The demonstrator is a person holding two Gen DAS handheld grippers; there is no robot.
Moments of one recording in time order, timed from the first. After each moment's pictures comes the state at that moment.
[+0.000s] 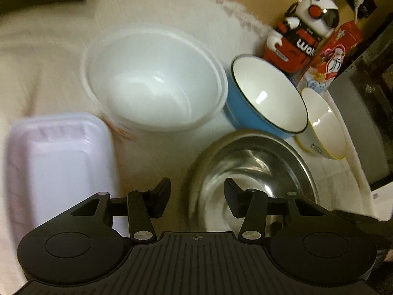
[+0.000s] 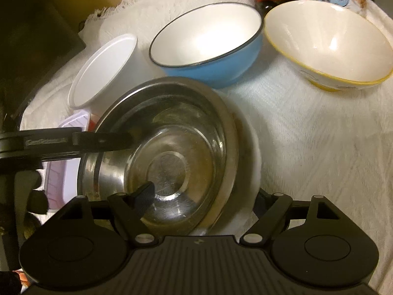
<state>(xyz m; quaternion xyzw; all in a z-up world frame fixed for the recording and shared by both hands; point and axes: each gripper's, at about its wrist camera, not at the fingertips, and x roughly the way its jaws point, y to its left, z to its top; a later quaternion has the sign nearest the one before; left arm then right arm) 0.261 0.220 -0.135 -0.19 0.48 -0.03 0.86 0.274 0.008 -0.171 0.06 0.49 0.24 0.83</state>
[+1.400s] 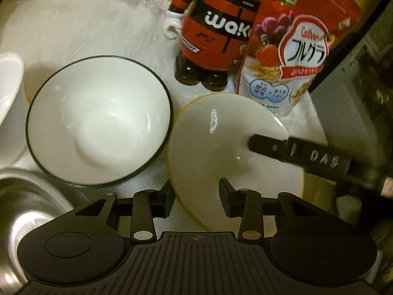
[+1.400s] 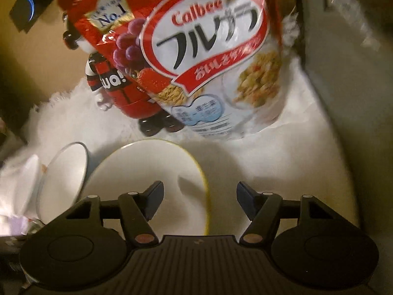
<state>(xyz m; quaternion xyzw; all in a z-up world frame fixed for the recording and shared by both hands) 0.388 0.017 -0.135 -0.19 0.49 0.03 0.85 0.451 -0.159 -0.154 0.09 0.42 0.23 0.87</state>
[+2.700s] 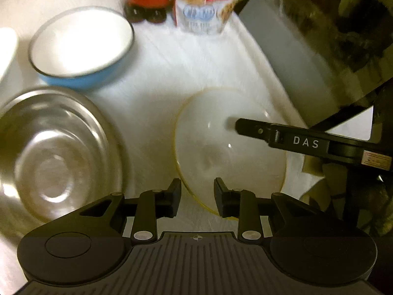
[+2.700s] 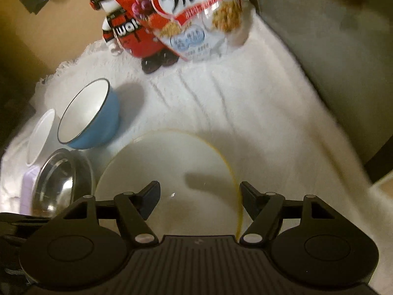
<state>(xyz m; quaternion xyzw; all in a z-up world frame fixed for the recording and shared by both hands) 0.271 0.021 -0.104 -0.14 0.55 -0.14 0.81 0.304 -0.185 -0.152 0.09 0.46 0.17 0.87</state>
